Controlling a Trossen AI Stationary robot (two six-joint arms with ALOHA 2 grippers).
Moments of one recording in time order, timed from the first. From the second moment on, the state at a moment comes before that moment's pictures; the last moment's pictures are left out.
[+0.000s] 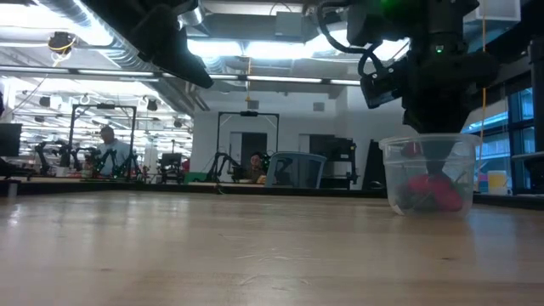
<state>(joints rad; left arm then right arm) -0.20 1.18 0.75 -0.25 -0.61 -0.13 0.17 1.64 1.06 -0.91 0.00 0.52</state>
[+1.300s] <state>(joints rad) -0.20 1.18 0.75 -0.32 -0.55 -0.17 0.17 1.66 1.34 -1.18 0.22 0.35</state>
